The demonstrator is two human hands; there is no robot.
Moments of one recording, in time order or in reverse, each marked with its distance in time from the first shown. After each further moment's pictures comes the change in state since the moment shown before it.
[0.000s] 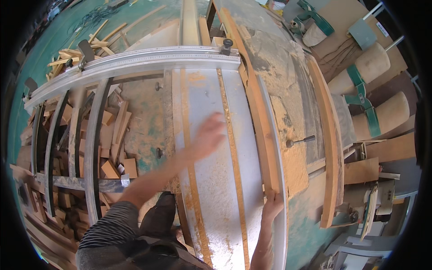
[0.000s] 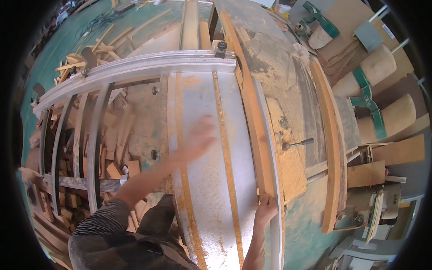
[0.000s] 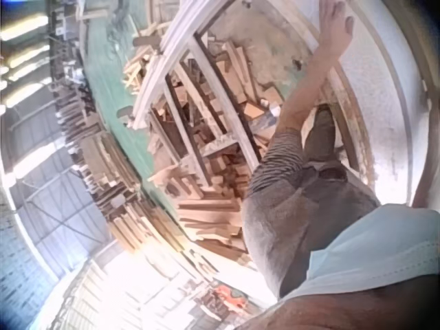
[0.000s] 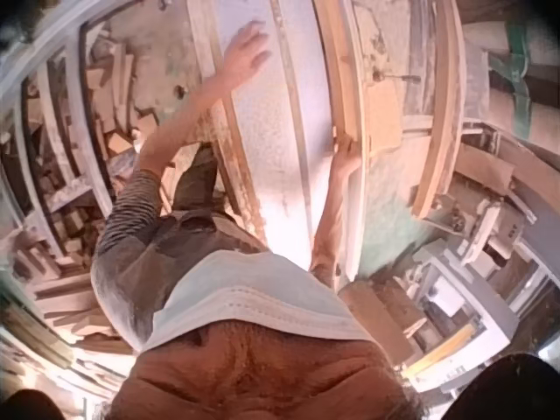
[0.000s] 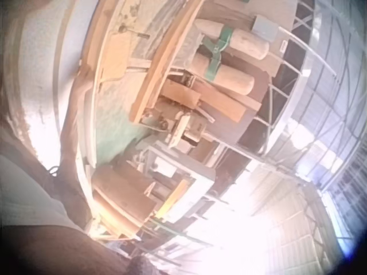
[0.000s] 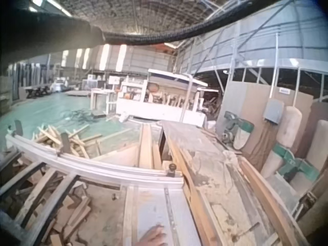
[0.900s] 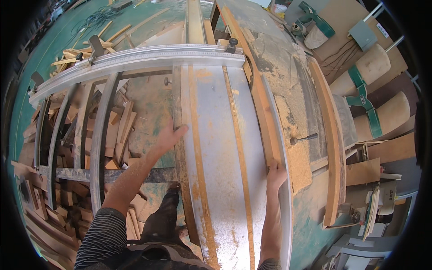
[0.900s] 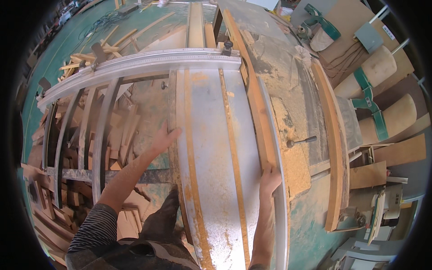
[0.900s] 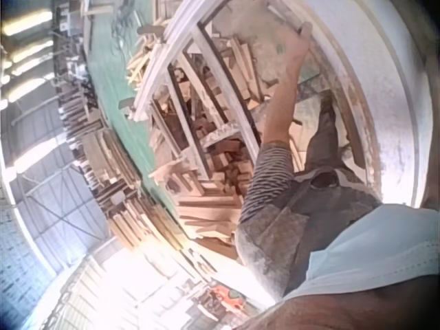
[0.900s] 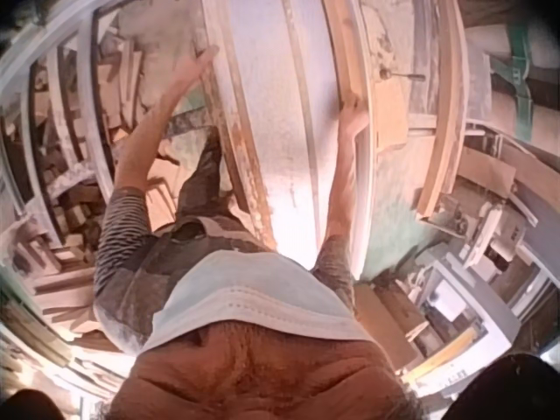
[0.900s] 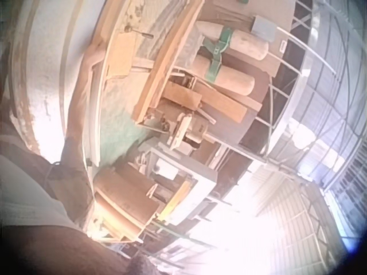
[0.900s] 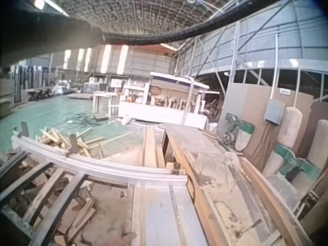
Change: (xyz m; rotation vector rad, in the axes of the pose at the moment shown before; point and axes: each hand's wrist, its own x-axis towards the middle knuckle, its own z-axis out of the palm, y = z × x) left_hand -0.089 -0.080 -0.100 -0.175 -0.054 -0.737; right_hand 0.064 -0.024 0.074 0.035 -0.010 -0.114
